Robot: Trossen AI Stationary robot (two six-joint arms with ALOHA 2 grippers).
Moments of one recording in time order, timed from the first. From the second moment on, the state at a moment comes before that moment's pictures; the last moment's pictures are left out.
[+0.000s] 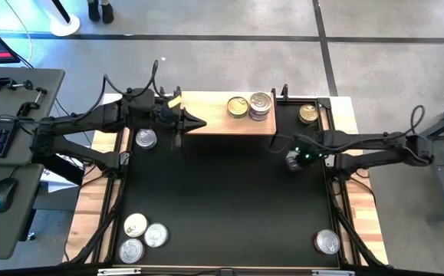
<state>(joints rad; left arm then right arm) 0.12 1.17 1.28 -0.35 0.03 0.02 -0.23 1.02 0.52 -0.89 -0.03 0.93</state>
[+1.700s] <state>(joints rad) -0.38 1.64 0.67 0.55 -0.18 -0.26 0.37 1.55 0.66 0.01 0.01 1.30</state>
